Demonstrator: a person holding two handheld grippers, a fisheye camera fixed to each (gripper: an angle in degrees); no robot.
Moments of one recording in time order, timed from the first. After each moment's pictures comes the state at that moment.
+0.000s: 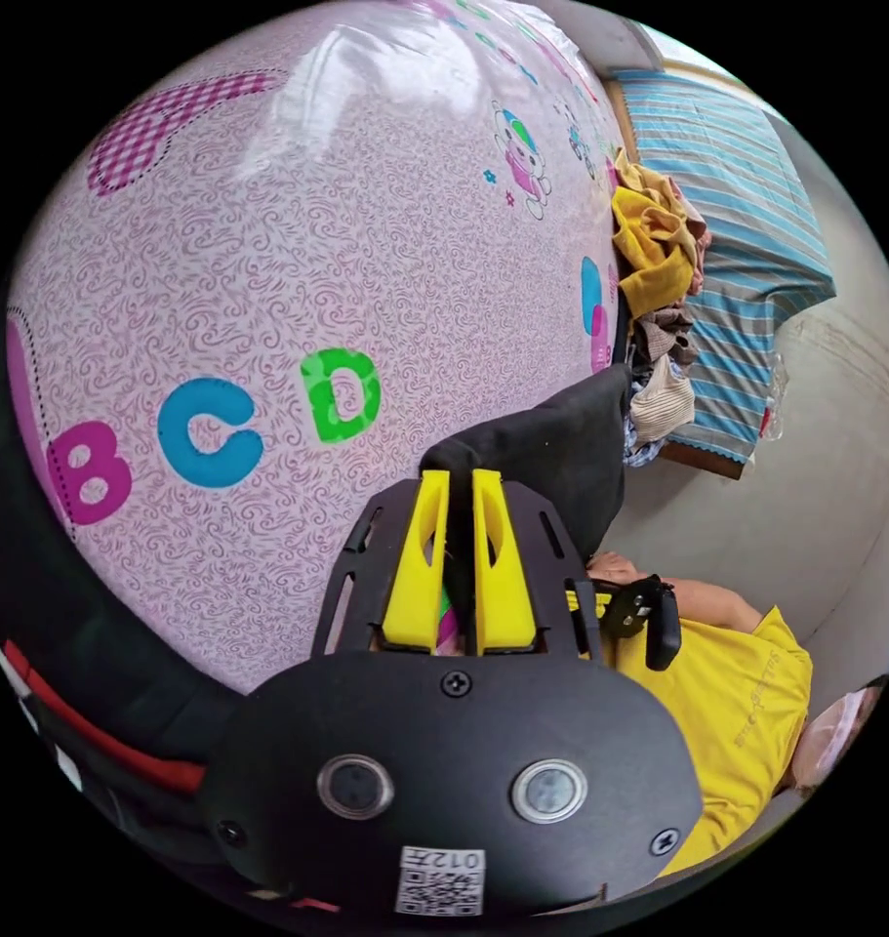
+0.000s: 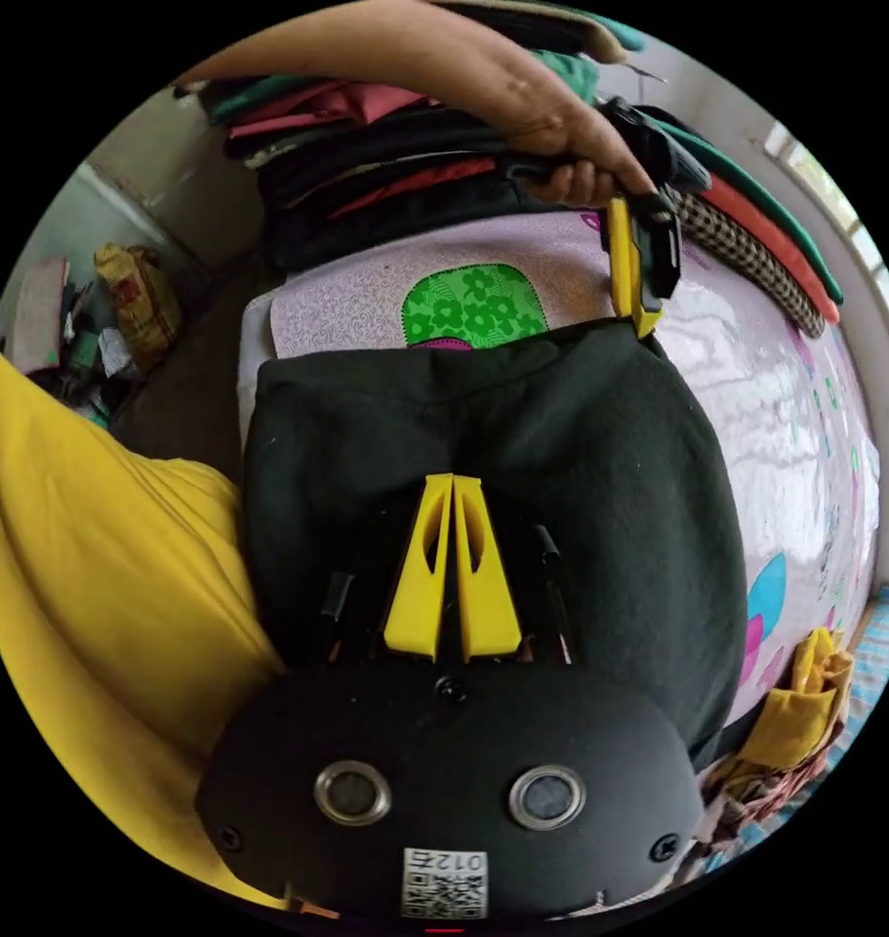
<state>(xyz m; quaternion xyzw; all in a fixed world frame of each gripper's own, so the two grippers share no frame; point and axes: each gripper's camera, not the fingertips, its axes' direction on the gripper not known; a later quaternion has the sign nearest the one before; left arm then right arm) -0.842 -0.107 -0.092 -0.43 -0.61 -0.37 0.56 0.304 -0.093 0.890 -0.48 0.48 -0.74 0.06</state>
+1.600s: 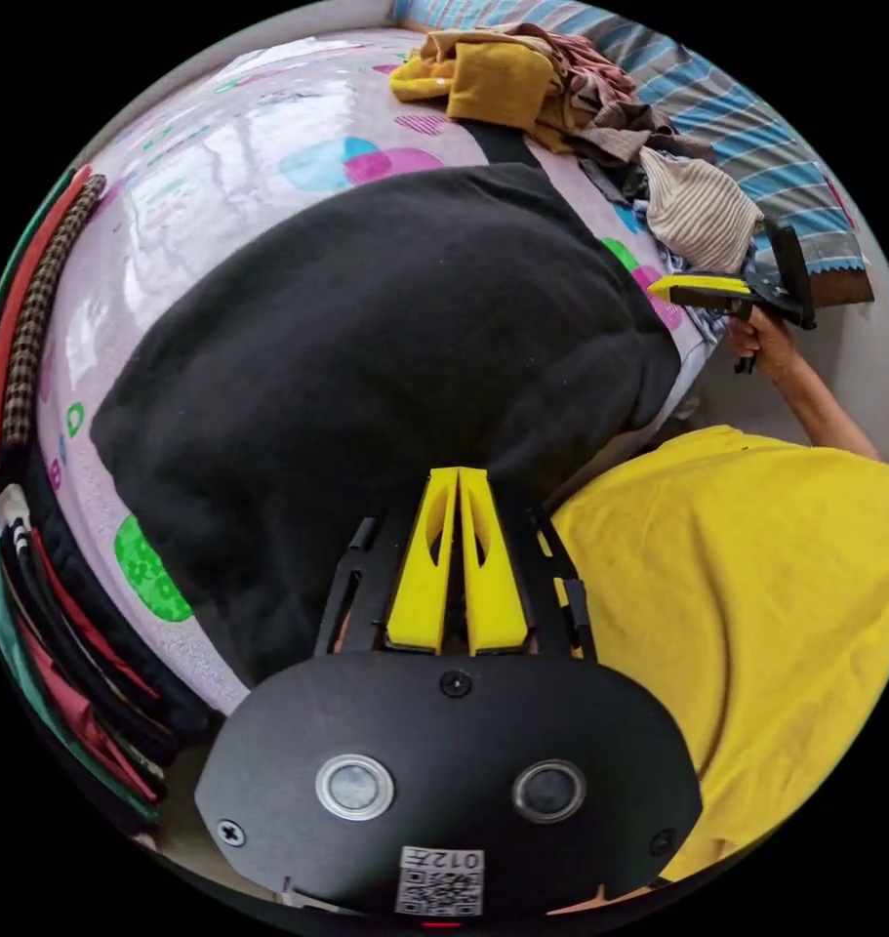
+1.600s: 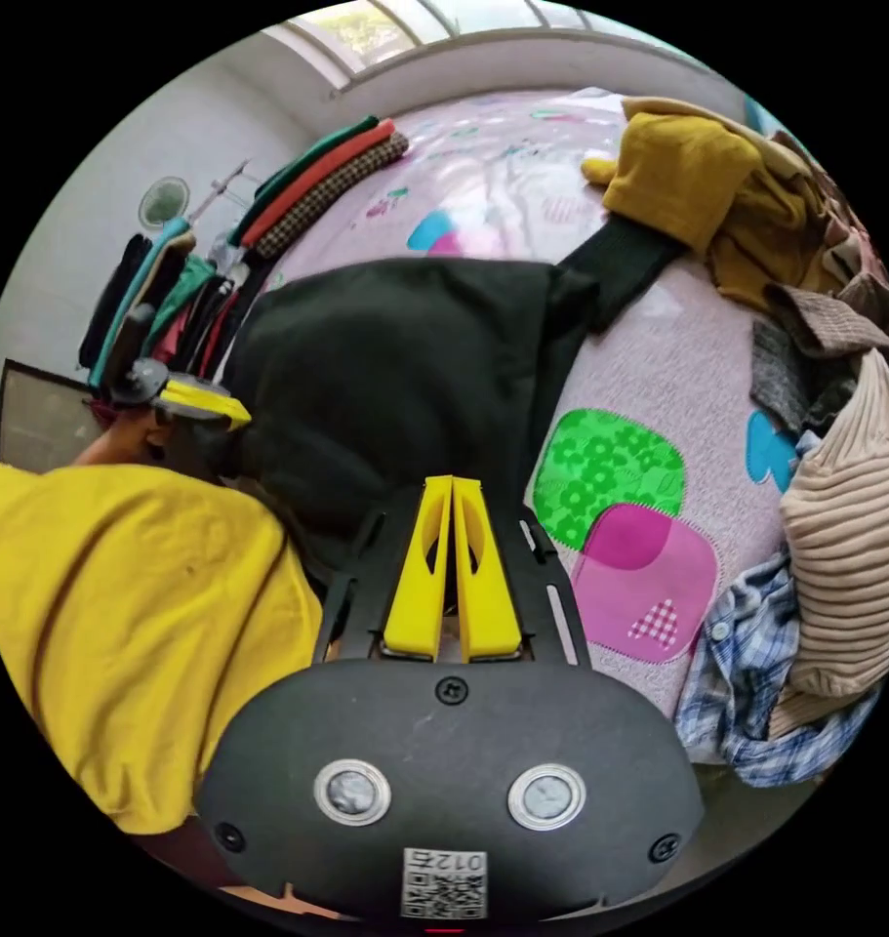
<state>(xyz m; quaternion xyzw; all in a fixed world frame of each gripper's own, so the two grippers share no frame) -0.781 0.180 0.280 -0.59 -0.68 -0.12 0.41 -0.139 -0.311 0.675 -0.29 0.53 -0.66 0.45</state>
